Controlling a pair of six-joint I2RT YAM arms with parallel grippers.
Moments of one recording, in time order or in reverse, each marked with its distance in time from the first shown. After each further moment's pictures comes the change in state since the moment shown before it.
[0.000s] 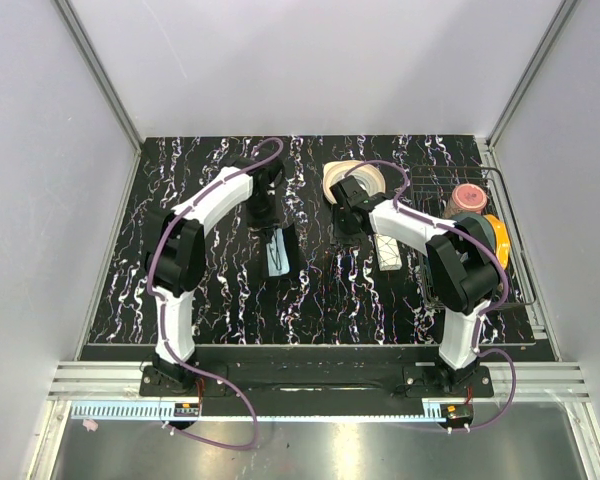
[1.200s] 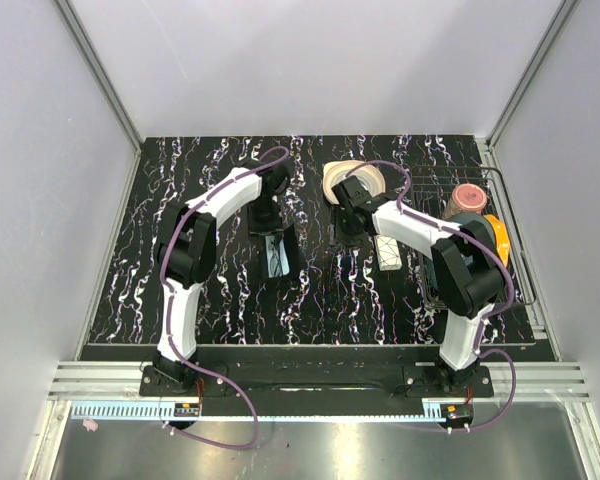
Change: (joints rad) left arm -0.008 0.130 0.072 -0.081 -0.024 -0.018; right arm 0.000 -0.019 -0.020 -0.007 -0.023 -0.004
